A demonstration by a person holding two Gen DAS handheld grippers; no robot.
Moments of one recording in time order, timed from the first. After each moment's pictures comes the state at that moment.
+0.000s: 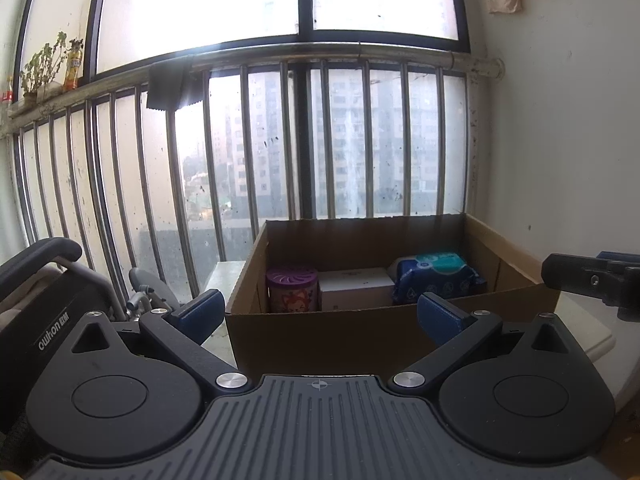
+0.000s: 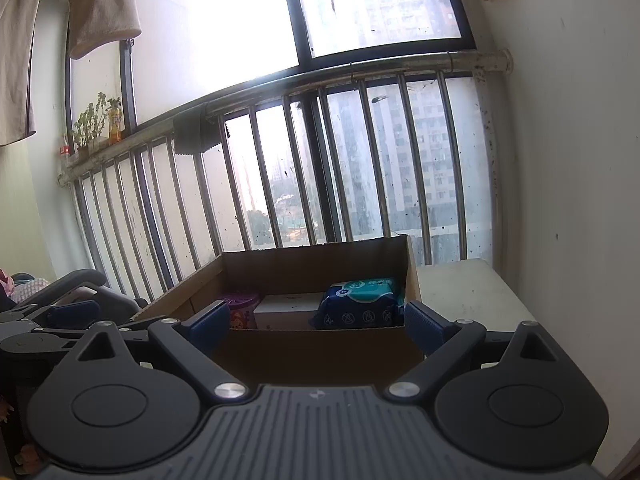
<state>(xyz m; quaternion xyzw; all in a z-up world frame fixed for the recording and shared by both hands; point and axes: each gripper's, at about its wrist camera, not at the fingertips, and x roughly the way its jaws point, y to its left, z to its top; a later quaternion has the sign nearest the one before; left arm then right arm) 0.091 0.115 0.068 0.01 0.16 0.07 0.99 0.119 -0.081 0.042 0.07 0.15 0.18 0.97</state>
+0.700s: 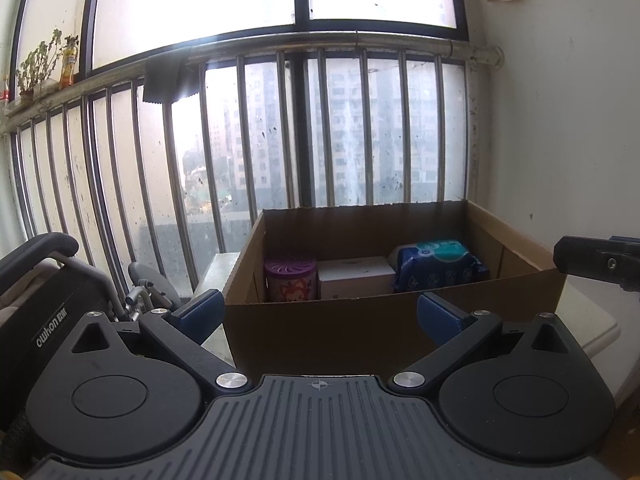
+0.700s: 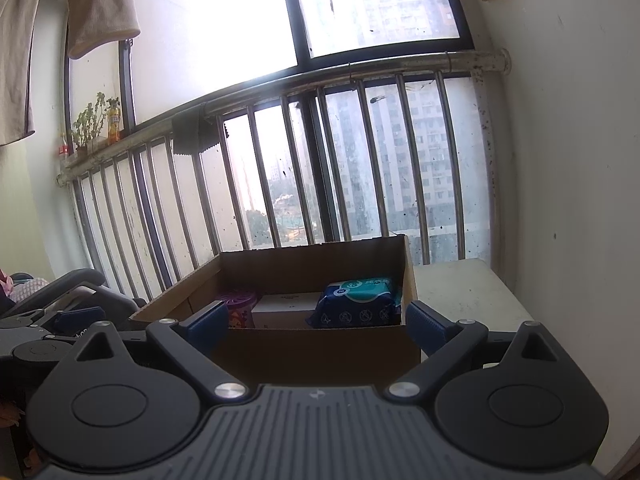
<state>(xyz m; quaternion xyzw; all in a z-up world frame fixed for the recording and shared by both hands) 0.098 0.112 0.062 0.02 0.17 0.07 0.98 0.118 -0.082 0.042 0.07 0.15 0.18 0.97</state>
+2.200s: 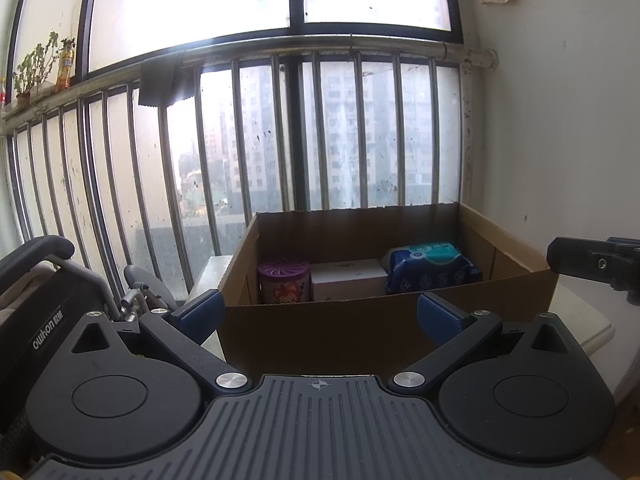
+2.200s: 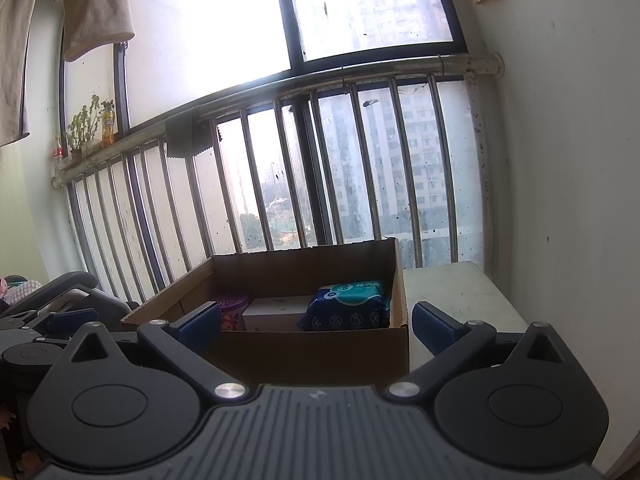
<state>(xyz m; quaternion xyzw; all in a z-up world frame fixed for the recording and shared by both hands) 0.096 0.108 0.063 0.02 0.17 0.06 0.98 0.121 -0.087 0.040 0.07 0.14 0.17 0.97</state>
